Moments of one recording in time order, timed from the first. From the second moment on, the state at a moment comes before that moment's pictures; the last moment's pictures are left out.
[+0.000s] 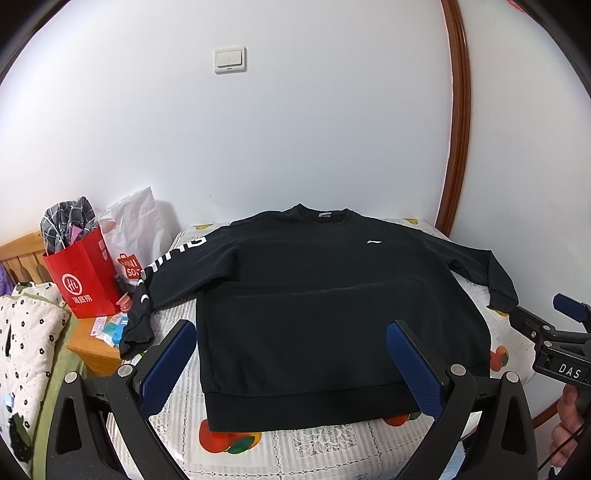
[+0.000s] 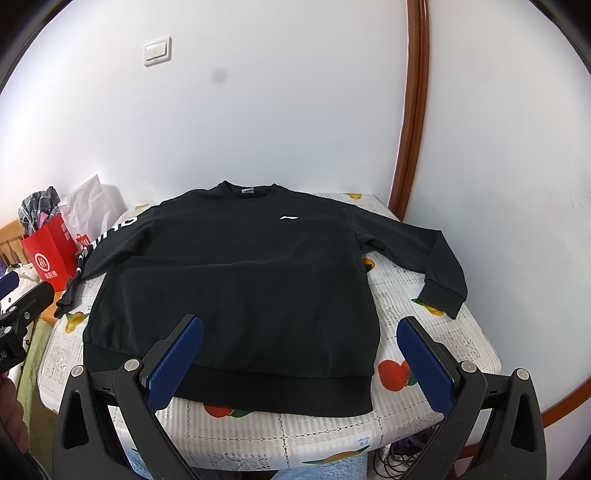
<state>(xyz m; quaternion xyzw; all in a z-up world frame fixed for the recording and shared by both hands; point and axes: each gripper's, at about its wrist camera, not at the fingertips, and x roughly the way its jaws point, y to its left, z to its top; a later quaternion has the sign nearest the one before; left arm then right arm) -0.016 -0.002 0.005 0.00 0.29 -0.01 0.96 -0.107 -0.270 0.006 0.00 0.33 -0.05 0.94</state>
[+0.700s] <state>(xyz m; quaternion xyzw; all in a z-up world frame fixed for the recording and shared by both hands) -0.017 -0.004 0.007 0.00 0.29 -0.01 0.96 -0.109 -0.272 0.008 0.01 0.33 -0.05 0.94</state>
